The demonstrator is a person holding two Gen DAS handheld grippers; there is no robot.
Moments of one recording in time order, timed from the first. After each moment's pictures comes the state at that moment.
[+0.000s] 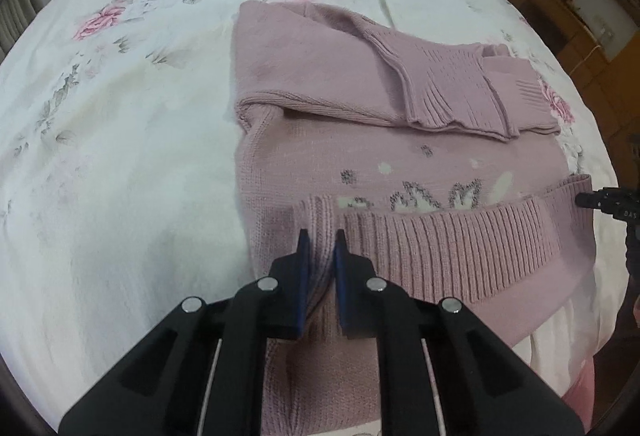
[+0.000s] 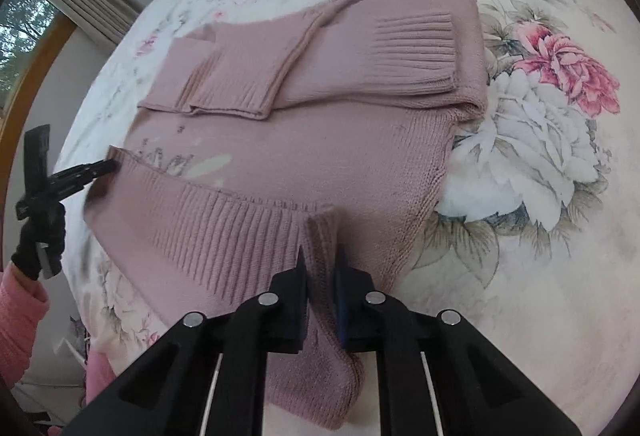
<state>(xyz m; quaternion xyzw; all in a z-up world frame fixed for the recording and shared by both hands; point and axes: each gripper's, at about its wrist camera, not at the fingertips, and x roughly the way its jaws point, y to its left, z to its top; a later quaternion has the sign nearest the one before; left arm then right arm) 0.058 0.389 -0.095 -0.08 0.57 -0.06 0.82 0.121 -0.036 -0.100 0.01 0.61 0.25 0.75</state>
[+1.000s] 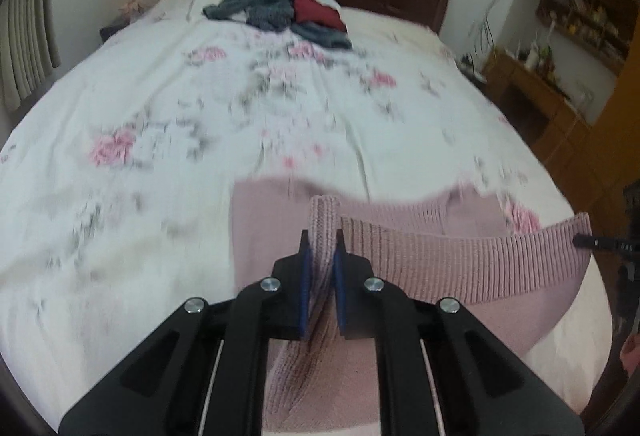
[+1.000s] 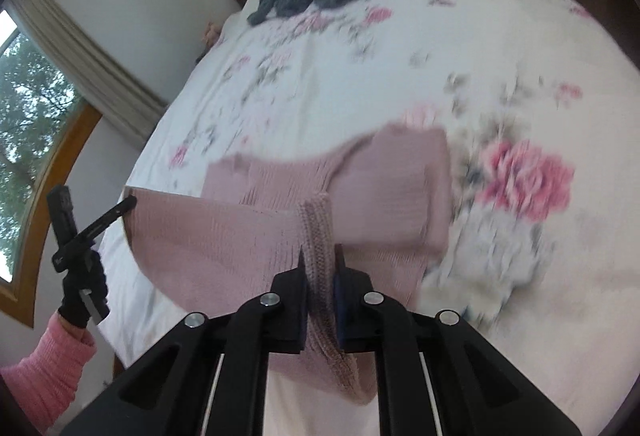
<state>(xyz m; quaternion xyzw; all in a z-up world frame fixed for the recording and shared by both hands) 0.120 0.389 0.029 -0.11 0.40 -0.03 0.91 0.168 -0.069 0.015 0.11 0.50 0.25 0.82</state>
